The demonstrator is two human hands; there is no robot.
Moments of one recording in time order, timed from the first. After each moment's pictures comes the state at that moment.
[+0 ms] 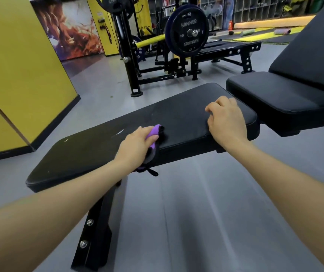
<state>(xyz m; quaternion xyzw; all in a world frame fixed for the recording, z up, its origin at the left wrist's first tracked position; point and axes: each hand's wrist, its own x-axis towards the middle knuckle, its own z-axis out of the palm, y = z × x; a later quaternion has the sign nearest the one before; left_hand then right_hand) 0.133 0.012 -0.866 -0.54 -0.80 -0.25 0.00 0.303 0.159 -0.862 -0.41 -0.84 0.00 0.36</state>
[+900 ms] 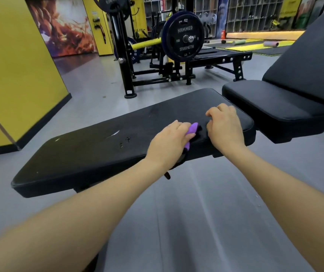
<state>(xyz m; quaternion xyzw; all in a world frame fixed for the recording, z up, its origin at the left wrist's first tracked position) 0.182 0.059 -0.871 -0.64 -0.72 -0.23 0.14 0.300 0.156 -0.861 -0.44 -0.83 0.01 0.33</state>
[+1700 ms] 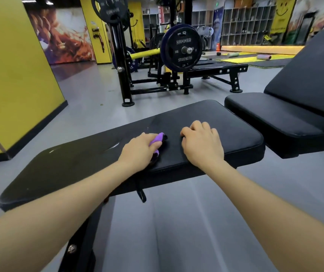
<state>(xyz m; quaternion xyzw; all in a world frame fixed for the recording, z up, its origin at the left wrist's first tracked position) 0.093 0.056 -0.870 -0.54 -0.81 -0.24 -0.04 0.244 0.138 -0.862 -0.41 -0.88 -0.05 0.23</state>
